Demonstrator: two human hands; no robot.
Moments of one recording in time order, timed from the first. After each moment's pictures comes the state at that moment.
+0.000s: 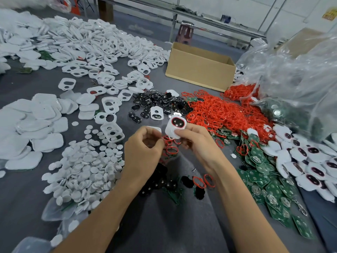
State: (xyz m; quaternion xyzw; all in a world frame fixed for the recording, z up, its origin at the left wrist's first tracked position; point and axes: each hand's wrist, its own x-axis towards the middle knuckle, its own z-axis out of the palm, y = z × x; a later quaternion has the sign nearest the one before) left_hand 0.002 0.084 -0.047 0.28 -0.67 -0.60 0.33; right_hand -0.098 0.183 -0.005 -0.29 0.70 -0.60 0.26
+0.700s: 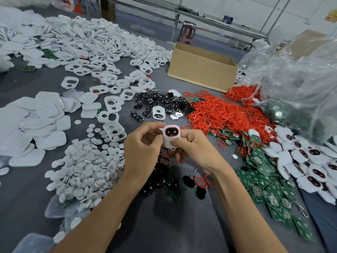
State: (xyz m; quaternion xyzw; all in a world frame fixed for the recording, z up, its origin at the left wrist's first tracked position) left_hand 0.005 0.082 -0.039 0.24 -0.64 -0.63 0.37; right_hand -0.095 0.184 -0.013 -0.36 0.71 -0.52 0.30
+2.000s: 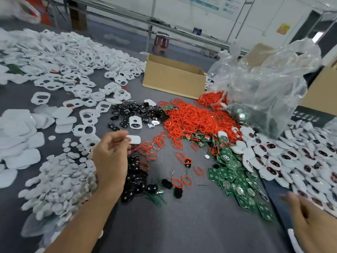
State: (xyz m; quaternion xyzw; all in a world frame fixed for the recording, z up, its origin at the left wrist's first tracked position) left_hand 0.002 0.079 -0.044 0.29 -0.55 -0.66 0.43; right_hand -0.055 0.457 0.001 0.01 0.97 -0.22 -0.13
